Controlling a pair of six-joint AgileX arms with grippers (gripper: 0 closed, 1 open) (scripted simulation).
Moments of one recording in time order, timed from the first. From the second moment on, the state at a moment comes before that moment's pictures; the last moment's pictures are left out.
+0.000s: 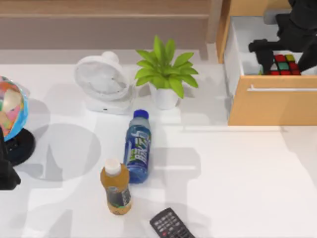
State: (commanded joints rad) left arm 0.00 0.00 0.00 0.00 0.00 0.00; right arm 0.13 2.46 2.24 -1.25 0.02 0.10
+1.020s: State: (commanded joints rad) left arm 0.00 0.00 0.00 0.00 0.00 0.00; right arm 0.14 2.44 2.26 -1.34 0.03 0.08
